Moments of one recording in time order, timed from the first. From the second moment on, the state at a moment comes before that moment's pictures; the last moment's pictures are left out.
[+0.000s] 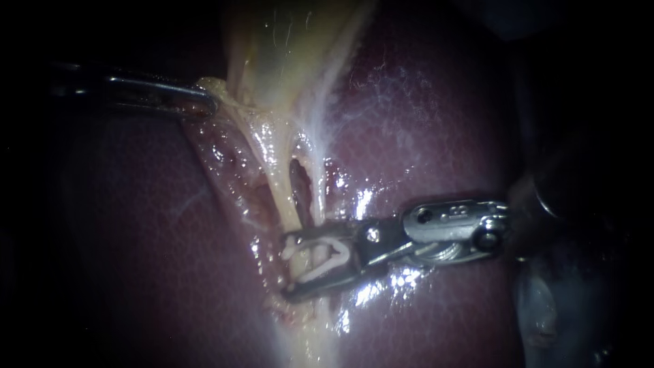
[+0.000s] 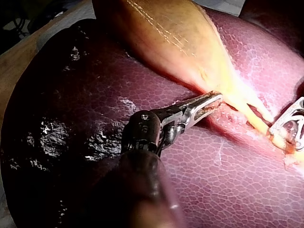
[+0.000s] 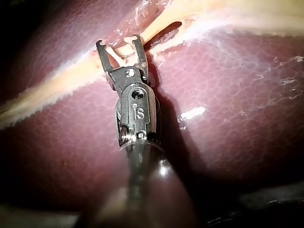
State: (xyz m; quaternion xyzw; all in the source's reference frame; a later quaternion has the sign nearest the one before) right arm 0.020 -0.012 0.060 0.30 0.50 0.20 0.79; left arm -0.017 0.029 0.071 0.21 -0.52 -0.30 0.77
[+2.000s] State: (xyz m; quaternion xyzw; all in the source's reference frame) right arm 0.020 -0.013 0.068 0.45 0.50 0.25 0.69; left arm -0.017 0.029 0.071 0.21 -0.52 -0.30 0.77
